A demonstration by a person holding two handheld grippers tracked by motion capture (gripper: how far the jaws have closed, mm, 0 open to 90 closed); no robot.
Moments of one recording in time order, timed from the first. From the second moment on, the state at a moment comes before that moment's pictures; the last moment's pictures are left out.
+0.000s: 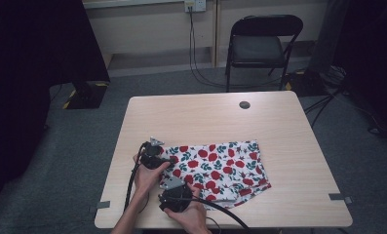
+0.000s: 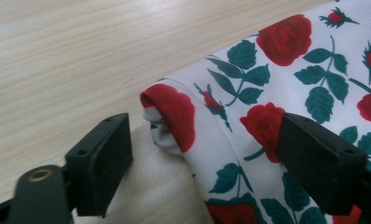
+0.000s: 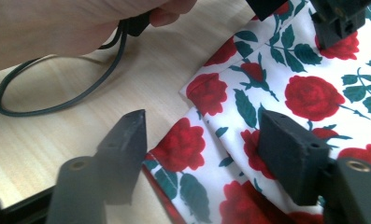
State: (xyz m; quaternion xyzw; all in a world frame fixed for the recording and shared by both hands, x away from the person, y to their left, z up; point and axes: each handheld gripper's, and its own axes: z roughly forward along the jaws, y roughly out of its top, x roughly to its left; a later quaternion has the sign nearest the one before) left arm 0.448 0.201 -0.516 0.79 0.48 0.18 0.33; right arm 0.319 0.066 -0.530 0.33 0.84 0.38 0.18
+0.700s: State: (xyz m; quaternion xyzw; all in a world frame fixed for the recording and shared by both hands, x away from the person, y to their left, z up) left arm 0.443 0.203 -0.513 0.77 0.50 0.17 0.36; right arm 0.321 0.064 -0.527 0.37 0.82 0.38 0.20
